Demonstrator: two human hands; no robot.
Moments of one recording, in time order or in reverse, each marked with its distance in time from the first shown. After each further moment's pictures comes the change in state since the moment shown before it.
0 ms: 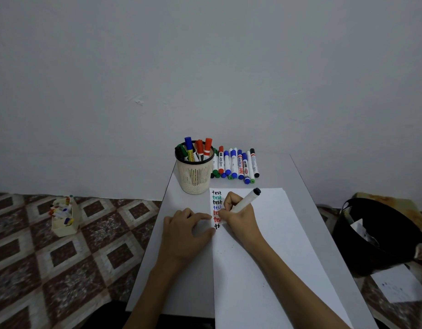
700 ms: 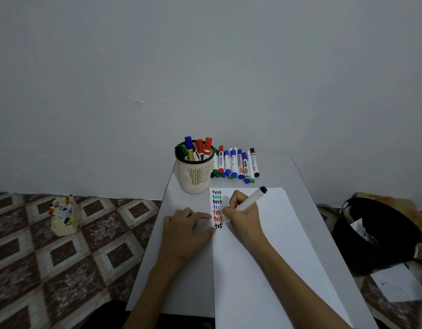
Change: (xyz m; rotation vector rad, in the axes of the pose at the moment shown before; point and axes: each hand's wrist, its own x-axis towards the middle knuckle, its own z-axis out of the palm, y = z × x) left_hand 0.000 0.002 -0.002 -0.012 -0.020 -0.013; right_hand -0.002 -0.002 -0.004 0.081 0.059 0.048
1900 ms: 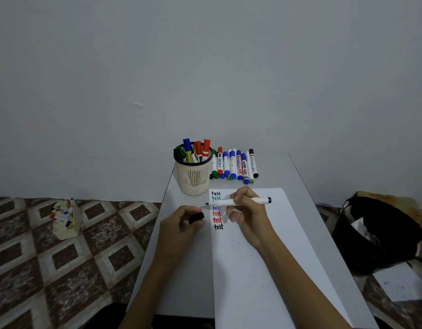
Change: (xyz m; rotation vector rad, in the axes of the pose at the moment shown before) left_hand -0.004 0.002 -0.016 -0.547 0.103 -0.095; right_hand 0.008 -0.005 -0.021 0.681 -0.180 0.065
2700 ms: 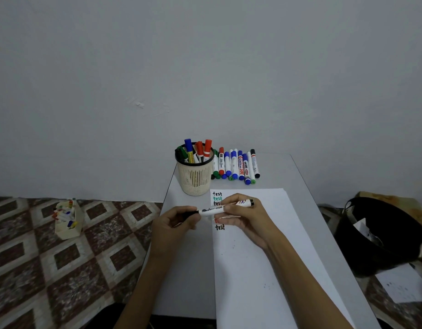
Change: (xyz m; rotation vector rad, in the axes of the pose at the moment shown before) left_hand 0.001 0.013 -0.008 -0.410 0.097 -0.159; right_hand -0.010 -0.014 0.004 -0.207 -0.162 0.160
